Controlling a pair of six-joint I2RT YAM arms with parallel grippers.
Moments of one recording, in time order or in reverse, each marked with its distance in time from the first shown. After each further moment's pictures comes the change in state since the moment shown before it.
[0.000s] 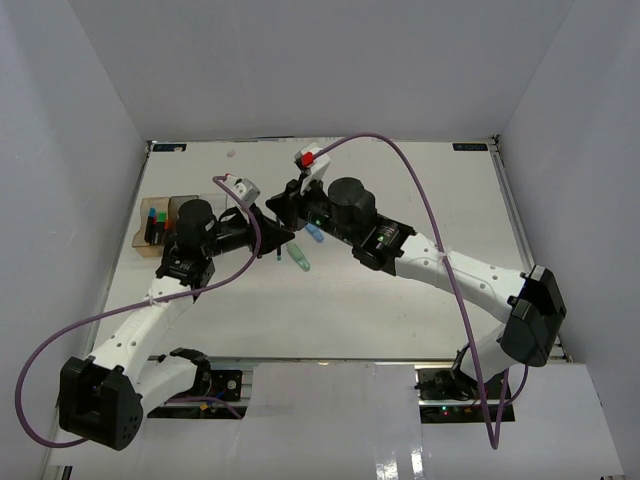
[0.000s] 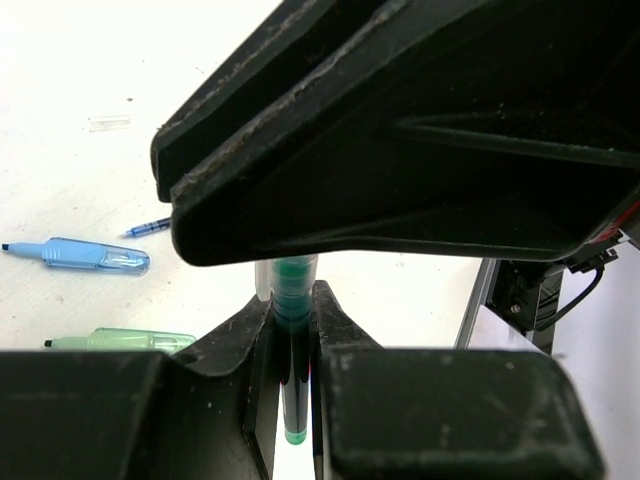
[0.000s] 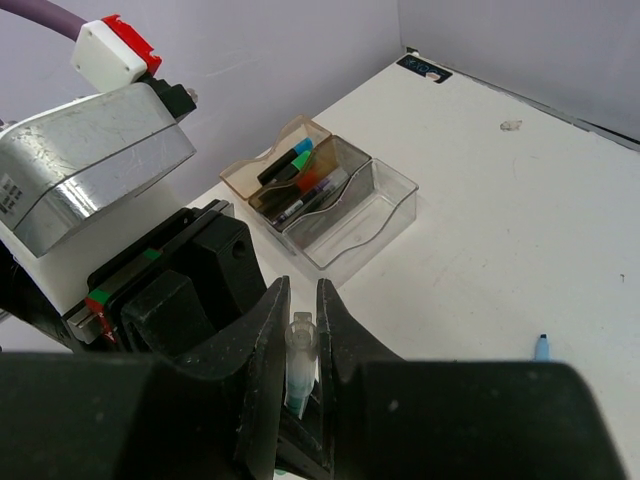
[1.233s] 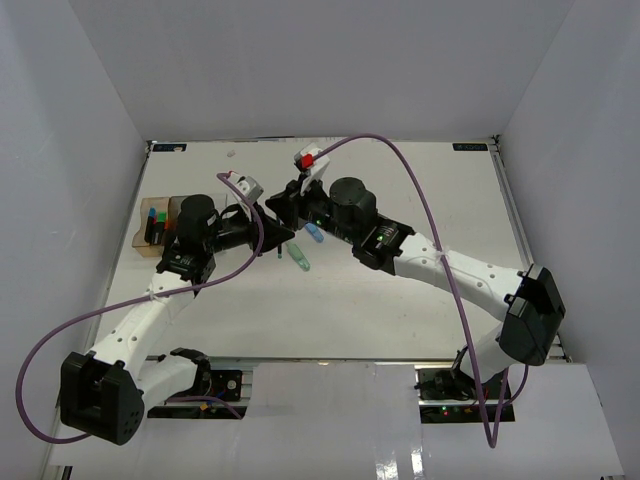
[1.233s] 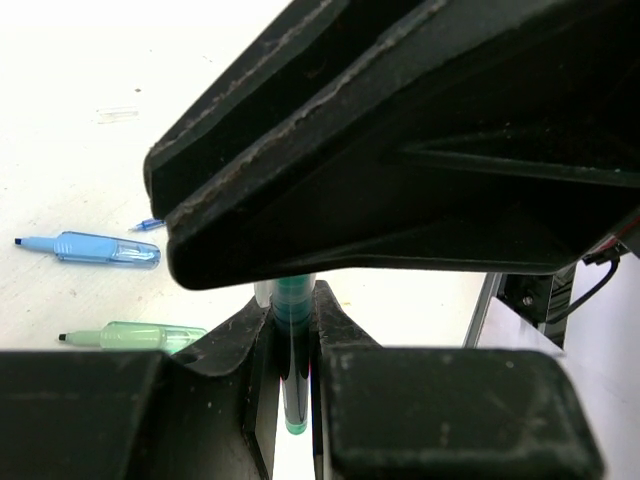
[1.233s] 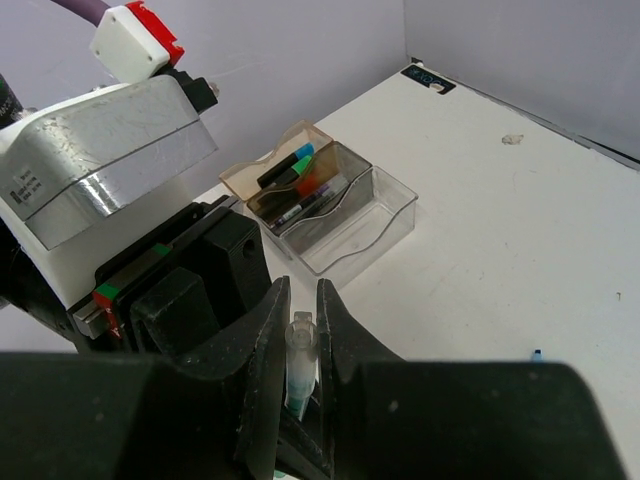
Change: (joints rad) left arm -0.002 0.028 0.047 -0.065 -0.009 0.050; right arm -0.014 0.019 -0.017 0.048 -0.035 -0.031
